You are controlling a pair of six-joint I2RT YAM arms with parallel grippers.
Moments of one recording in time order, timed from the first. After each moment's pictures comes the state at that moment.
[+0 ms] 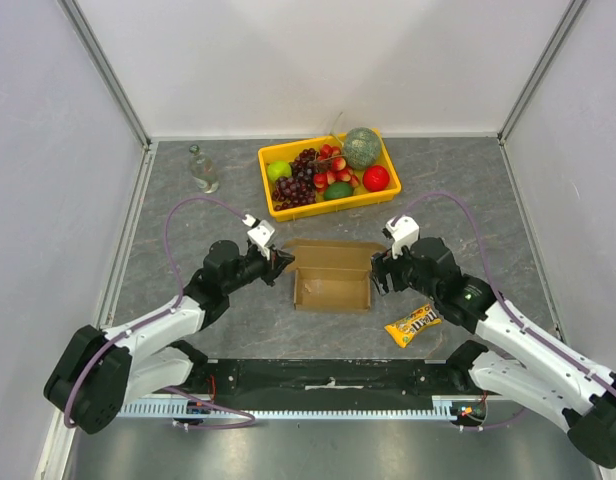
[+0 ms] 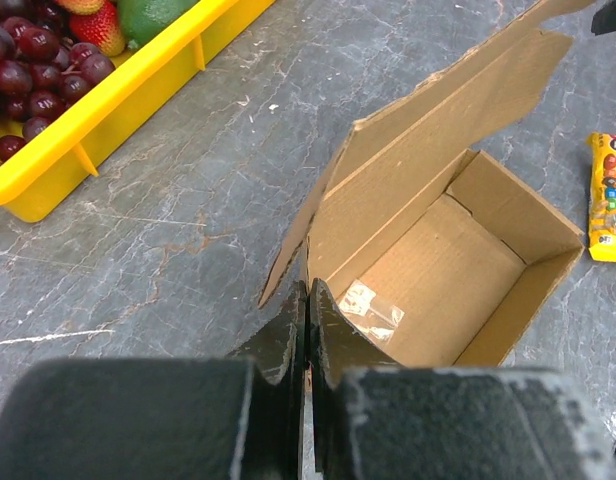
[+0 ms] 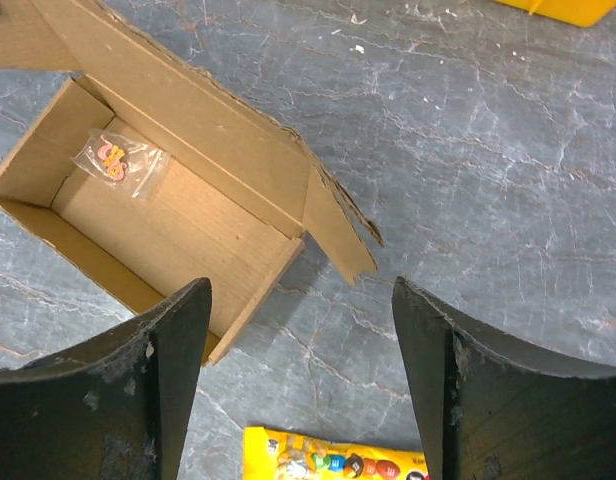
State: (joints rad) left arm -0.56 1.07 0.35 0.47 0.32 -0.06; right arm 0.68 0.82 0.60 -0.33 0.09 0.11
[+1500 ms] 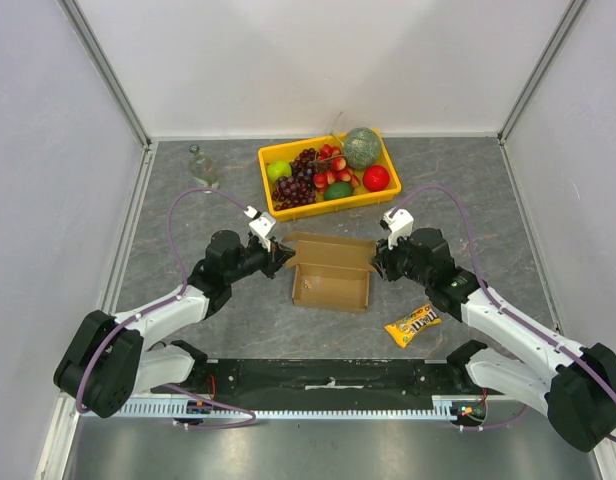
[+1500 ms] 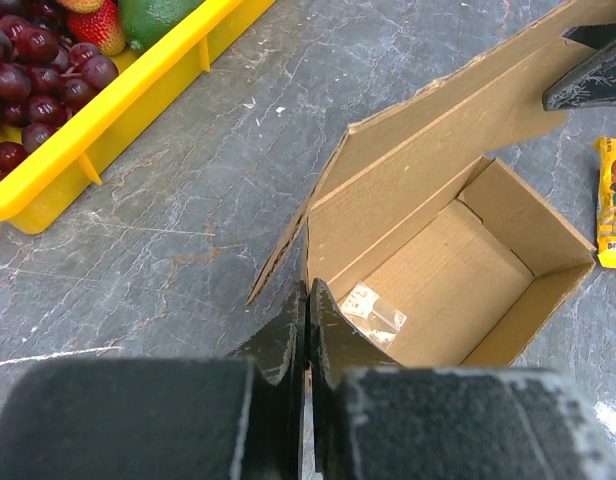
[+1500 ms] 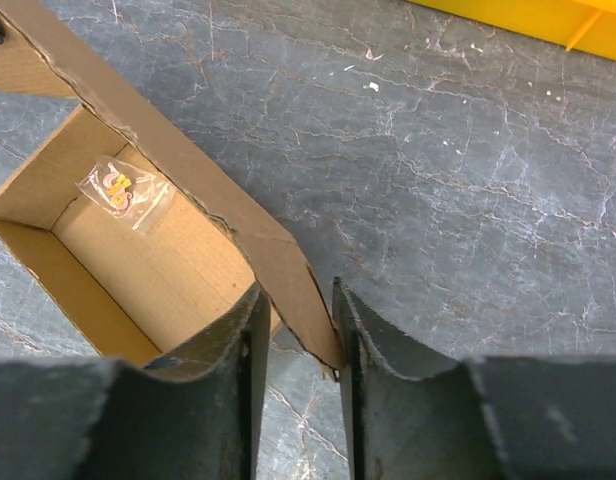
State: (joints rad) left arm -0.49 1.18 0.41 0.48 0.39 -0.05; right arm 0.55 1.00 0.53 -0.03 -0.11 0.06
